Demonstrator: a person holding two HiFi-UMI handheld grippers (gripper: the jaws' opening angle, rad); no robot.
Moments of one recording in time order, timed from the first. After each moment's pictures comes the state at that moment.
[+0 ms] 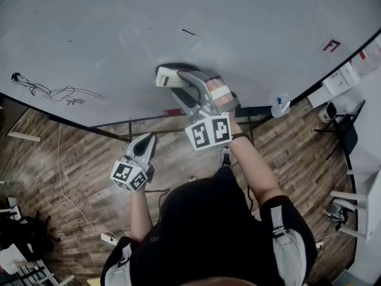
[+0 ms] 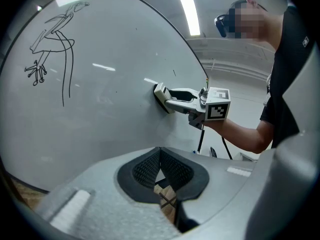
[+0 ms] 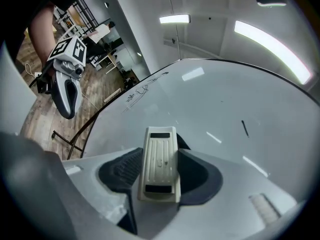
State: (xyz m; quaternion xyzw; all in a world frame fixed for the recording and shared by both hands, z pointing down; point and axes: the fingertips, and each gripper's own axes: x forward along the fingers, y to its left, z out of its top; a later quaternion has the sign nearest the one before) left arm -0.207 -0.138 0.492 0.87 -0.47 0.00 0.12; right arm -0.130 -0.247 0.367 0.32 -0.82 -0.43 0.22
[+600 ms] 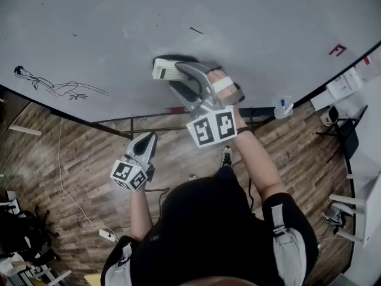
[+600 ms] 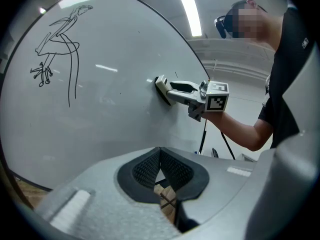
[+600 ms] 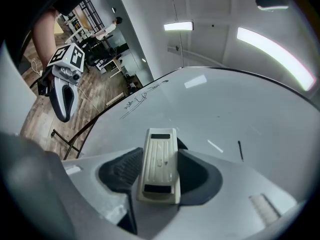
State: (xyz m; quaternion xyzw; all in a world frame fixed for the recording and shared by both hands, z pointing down) left arm -0.217 -0.133 0.493 0.87 -0.48 0.00 0.12; right arm -0.145 -0.244 0.335 0.29 -0.81 -0.46 0.20
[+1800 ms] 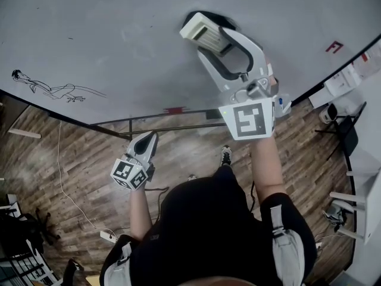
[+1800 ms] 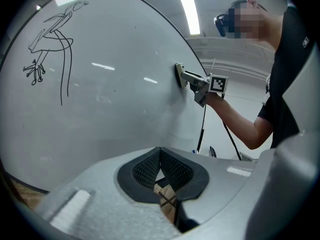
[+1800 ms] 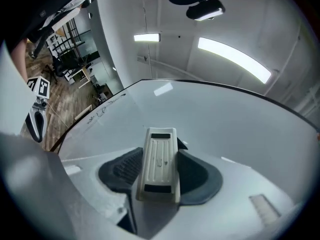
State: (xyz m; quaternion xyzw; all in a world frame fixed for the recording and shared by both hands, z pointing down) left arm -0.205 -0.138 0.493 0.87 -0.47 0.01 0.12; right arm -0.054 -0.256 0.214 0.39 -0.82 -0.42 0.07
